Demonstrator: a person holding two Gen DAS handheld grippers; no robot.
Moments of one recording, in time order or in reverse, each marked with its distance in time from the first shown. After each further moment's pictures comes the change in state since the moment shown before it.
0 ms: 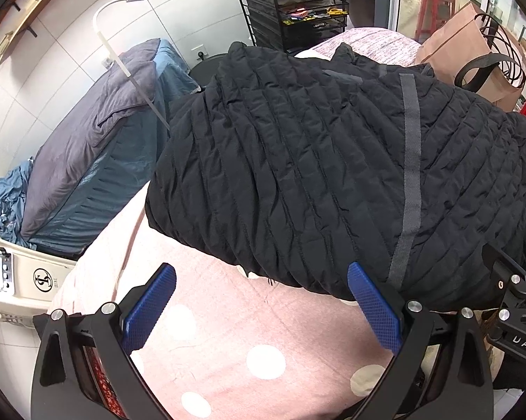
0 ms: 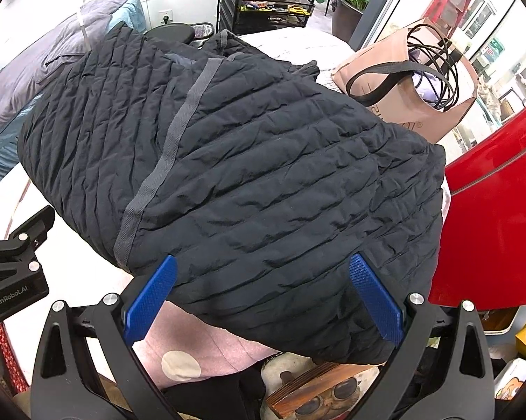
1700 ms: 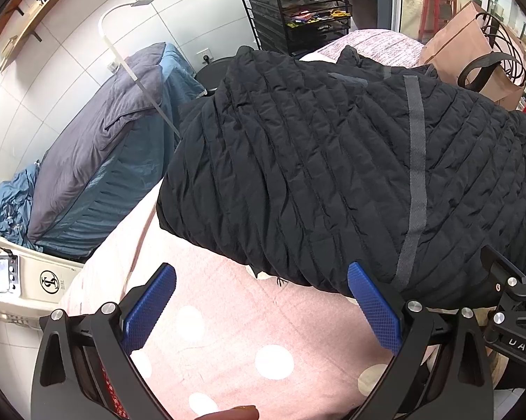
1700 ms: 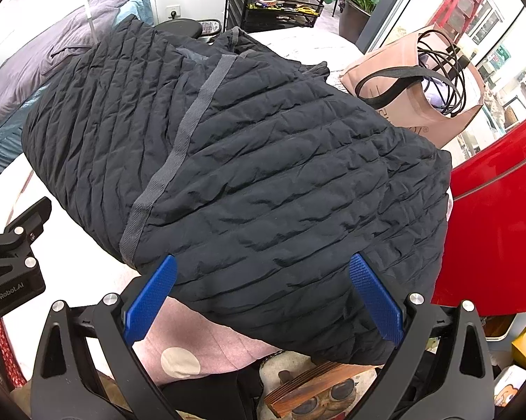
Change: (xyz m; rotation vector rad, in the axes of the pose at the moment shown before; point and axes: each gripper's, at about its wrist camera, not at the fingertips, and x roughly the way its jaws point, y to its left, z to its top) left arm -0.006 0.004 -0.001 0.000 -0.006 0.030; right arm 0.006 0.009 0.007 -0.044 0.005 0.010
